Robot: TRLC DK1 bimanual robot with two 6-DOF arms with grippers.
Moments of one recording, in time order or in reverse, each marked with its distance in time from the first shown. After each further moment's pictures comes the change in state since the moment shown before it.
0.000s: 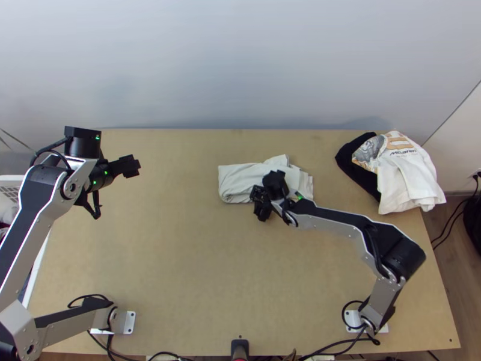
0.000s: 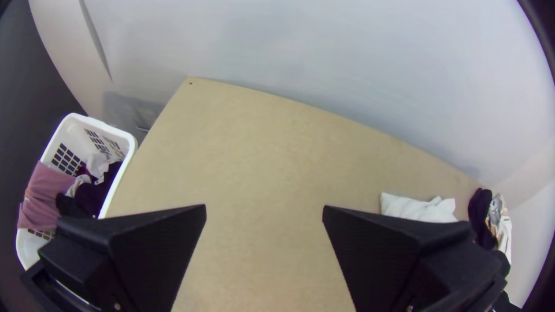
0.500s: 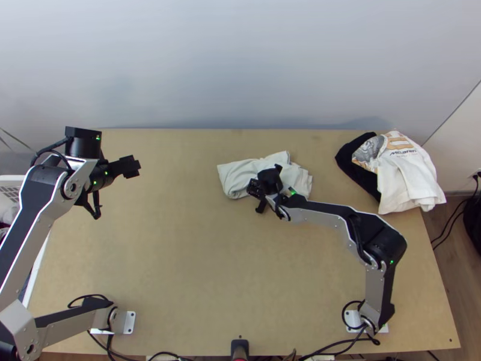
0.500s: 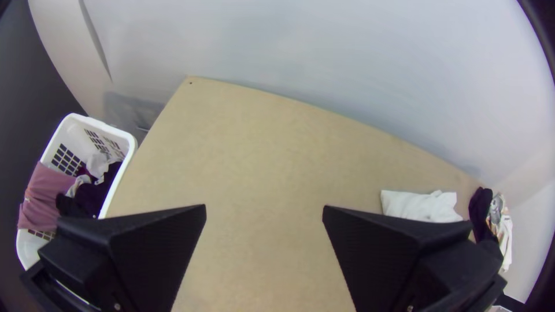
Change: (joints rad) left arm 0.001 0.003 -0.003 0.001 0.000 0.003; right arm -0.014 0.123 0.084 0.090 0.105 -0.045
